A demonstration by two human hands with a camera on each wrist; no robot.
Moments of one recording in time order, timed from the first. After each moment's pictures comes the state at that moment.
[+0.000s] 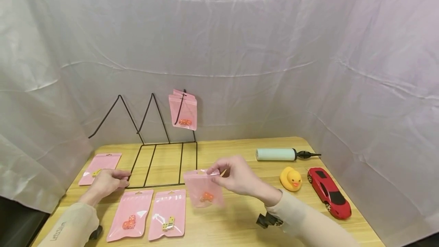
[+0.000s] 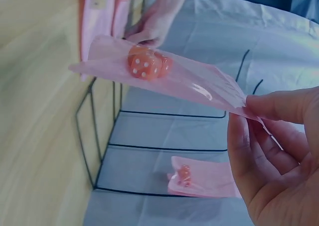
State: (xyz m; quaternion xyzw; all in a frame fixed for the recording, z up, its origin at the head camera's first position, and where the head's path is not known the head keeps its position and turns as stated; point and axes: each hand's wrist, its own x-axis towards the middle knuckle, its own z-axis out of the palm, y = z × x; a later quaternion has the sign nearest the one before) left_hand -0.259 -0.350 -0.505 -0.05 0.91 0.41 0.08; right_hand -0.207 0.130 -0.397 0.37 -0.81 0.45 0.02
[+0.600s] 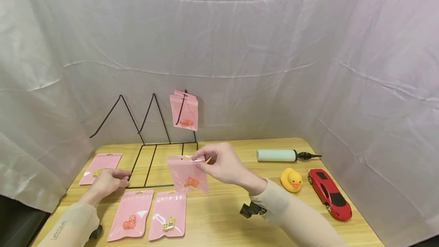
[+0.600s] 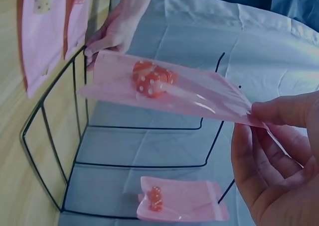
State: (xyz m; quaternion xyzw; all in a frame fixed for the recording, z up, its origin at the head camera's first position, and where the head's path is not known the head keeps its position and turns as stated) left_hand -0.259 -0.350 -0.505 -0.04 0.90 0.43 0.08; right_hand -0.221 0.088 -0.365 0.38 -0.80 0.47 0.07
